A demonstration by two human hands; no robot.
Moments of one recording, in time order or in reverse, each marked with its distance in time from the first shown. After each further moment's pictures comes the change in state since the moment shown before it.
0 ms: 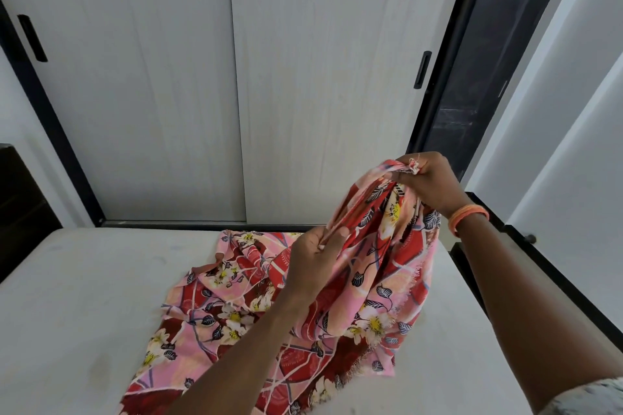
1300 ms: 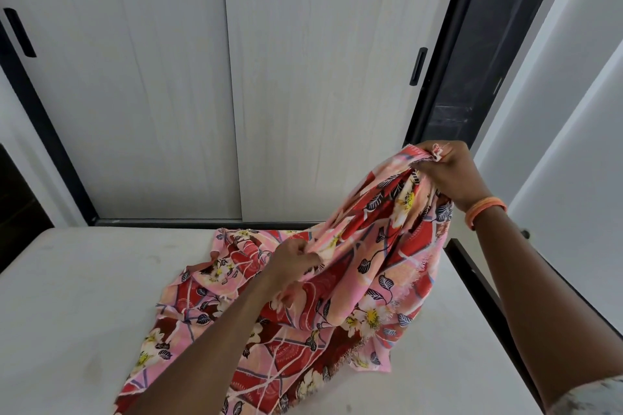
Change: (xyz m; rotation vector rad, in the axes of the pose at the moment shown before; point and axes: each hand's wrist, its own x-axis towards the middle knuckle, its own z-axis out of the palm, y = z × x) left_hand 0.031 -0.046 -0.040 0.252 -0.236 -0.342; right_hand -0.002 0.006 -0.027 0.053 0.133 0.022
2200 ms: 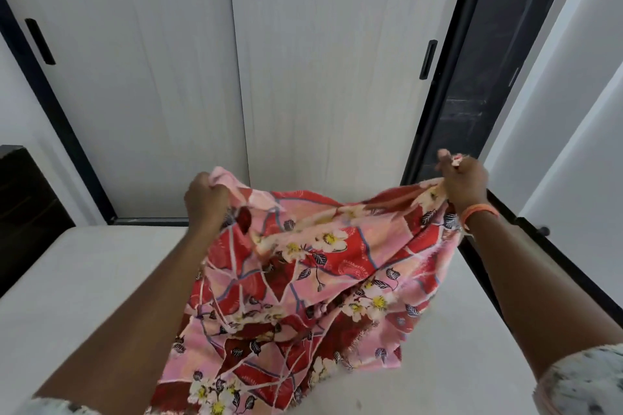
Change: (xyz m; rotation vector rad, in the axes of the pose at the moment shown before) left_hand 0.001 0.048 -0.132 0.195 0.902 0.045; right_hand 0.003 0.071 0.009 -0.169 0.382 0.403
